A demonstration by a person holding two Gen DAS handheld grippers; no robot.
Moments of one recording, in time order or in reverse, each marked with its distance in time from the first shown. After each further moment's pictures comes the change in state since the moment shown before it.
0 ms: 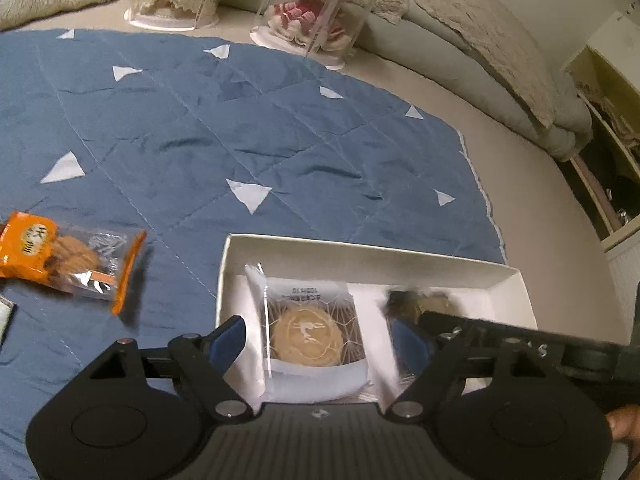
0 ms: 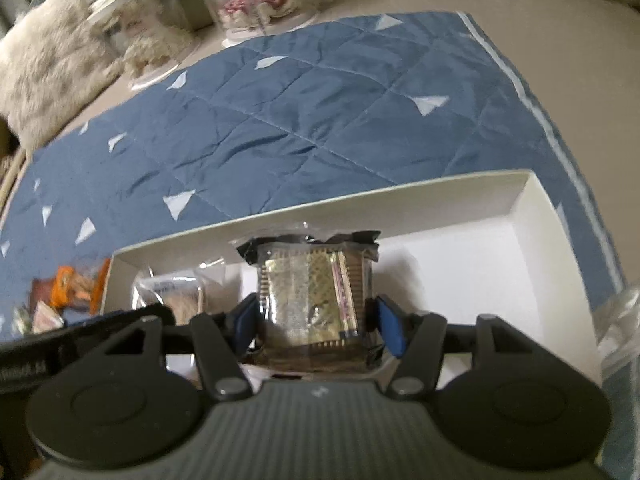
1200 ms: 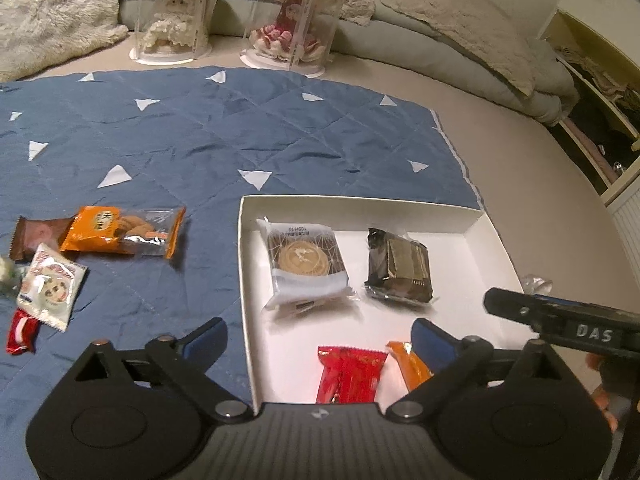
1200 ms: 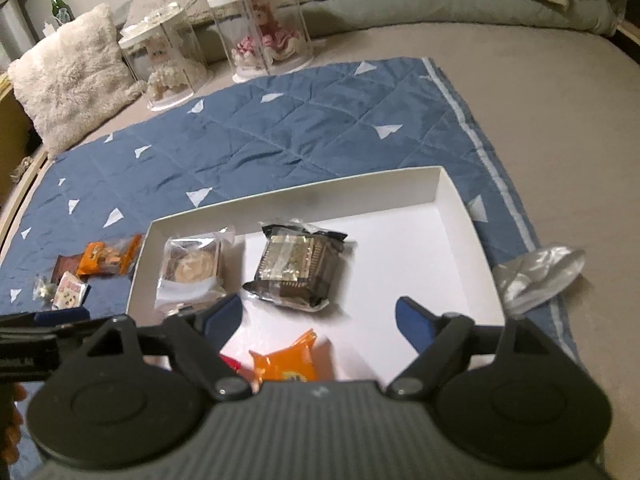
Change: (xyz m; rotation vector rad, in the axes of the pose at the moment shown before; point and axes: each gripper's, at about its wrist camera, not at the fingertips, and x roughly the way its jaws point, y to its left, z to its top) left arm -0.087 -0.031 -0.056 0.126 -0.019 0.080; right arm -0.100 -0.012 -0.066 -0.065 -0.146 -0.033
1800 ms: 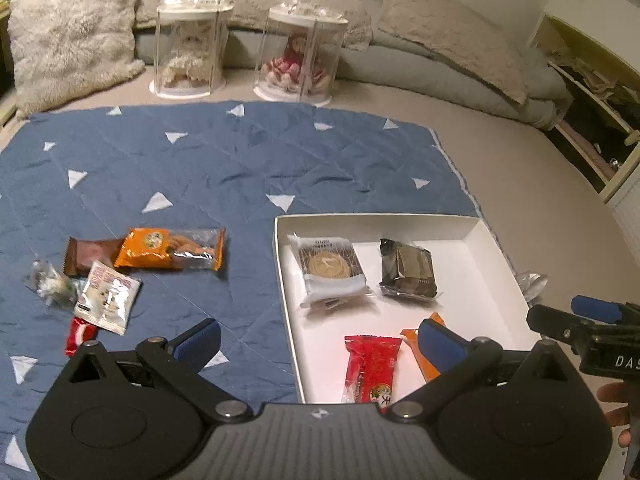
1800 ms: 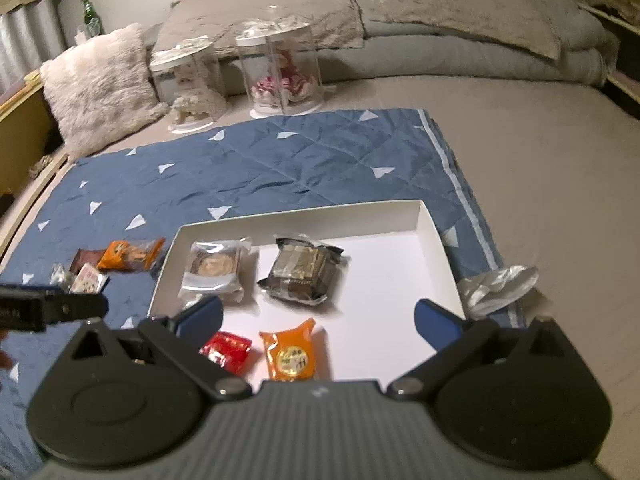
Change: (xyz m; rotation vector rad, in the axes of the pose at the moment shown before) left arm -0.061 0.011 -0.011 0.052 -0.067 0.038; right arm -0.072 0.018 -0.035 -0.093 -0.124 -0.028
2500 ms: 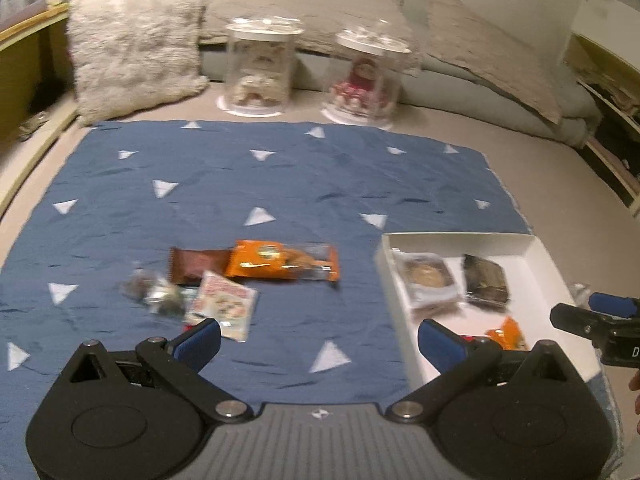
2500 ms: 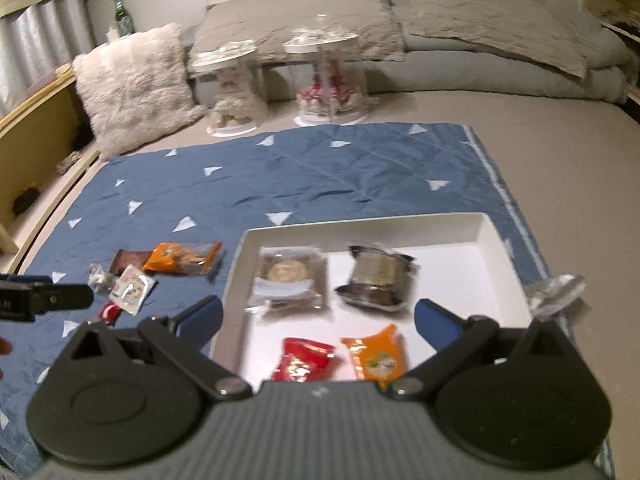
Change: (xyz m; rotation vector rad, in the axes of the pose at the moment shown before) left arm -0.046 0.099 -0.006 -0.022 -0.052 0.105; right arm 0.001 0.075 0.003 -0.054 -0.019 0.066
